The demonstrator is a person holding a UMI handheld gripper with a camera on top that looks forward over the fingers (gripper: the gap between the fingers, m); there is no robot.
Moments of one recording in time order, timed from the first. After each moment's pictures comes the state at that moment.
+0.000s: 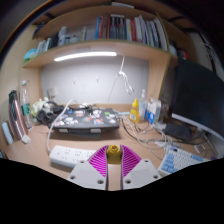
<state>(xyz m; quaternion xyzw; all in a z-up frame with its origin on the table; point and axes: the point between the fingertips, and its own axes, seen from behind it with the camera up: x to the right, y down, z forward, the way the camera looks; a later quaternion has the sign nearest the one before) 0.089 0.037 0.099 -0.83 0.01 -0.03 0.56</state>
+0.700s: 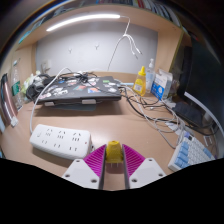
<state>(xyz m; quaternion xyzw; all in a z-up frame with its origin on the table) 0.103 0.065 -0.009 -0.90 -0.01 -0.03 0.44</state>
